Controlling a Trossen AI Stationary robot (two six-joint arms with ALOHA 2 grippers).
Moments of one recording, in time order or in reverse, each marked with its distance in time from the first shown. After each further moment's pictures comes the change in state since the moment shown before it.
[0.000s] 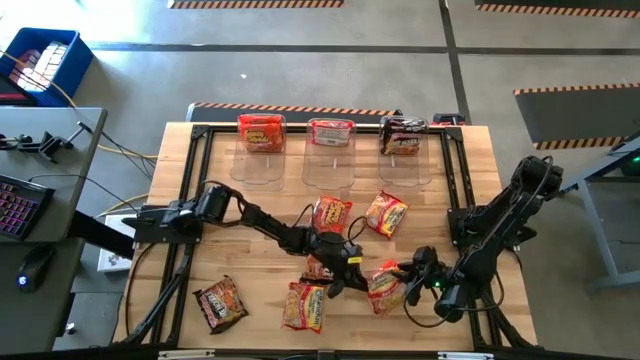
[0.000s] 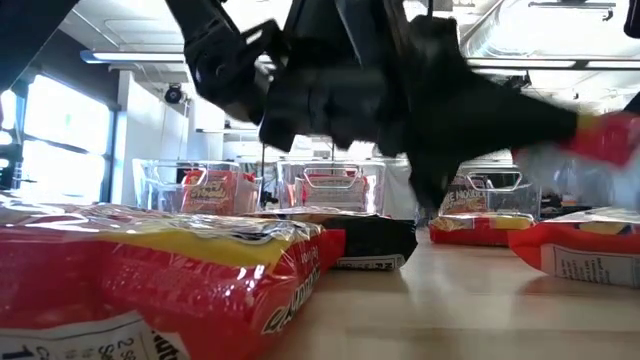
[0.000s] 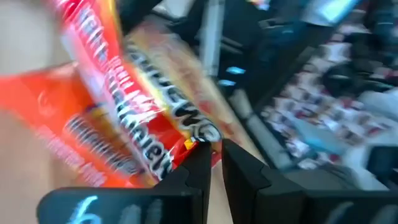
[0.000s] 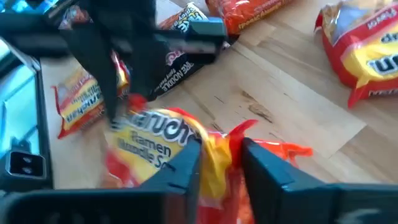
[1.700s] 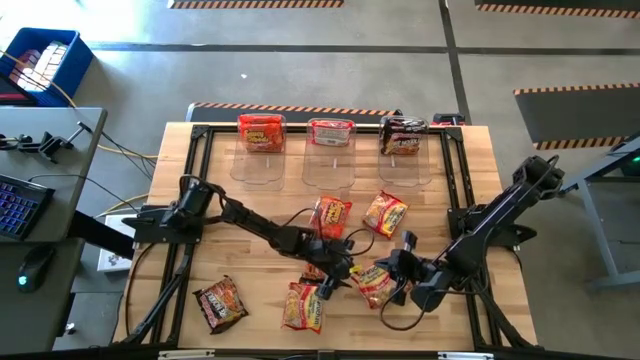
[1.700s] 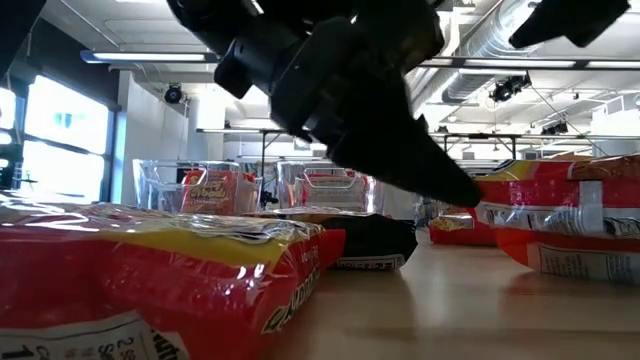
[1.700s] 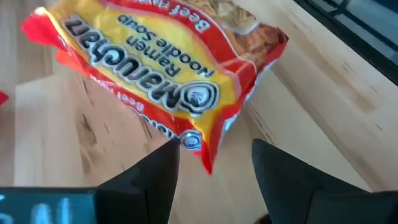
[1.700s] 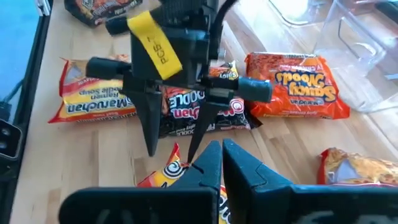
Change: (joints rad) left arm -0.058 -0.151 0.001 -0.552 -0.295 0.537; right arm -0.213 0.000 0.275 -0.086 -0.114 -0.791
